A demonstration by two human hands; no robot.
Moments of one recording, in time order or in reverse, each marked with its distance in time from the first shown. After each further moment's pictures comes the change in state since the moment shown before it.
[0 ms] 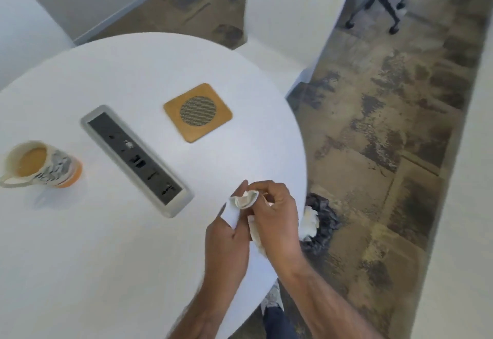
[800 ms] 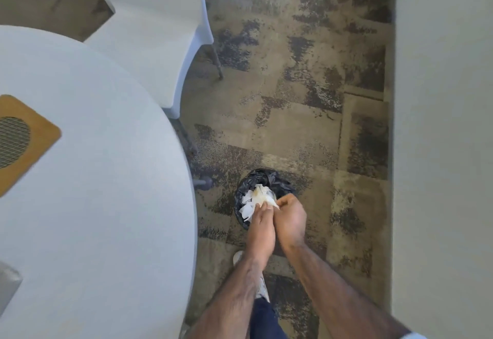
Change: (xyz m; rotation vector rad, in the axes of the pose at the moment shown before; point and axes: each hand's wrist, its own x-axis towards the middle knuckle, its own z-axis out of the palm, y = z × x) left_hand 0.075 -0.210 0.273 0.375 -0.428 -0.528; right_hand 0.144 0.215 -0.202 -0.213 0.426 0.451
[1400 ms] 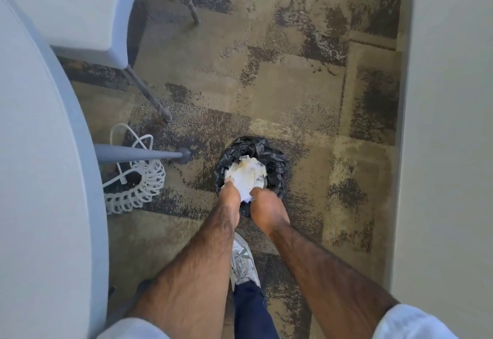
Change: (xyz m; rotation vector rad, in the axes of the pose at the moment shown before) left_hand 0.170 -0.063 0.017 -0.274 0.200 -0.399; right_hand 0.111 0.114 0.074 -0.672 -0.370 -0.234
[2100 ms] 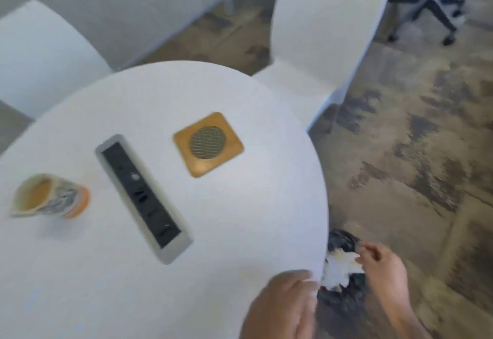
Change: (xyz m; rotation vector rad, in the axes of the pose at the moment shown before) left_hand -0.305 -0.016 -0.256 0.447 0.325 1.359; right_hand -0.147 -0.172 -0.133 0.325 0.314 -0.077
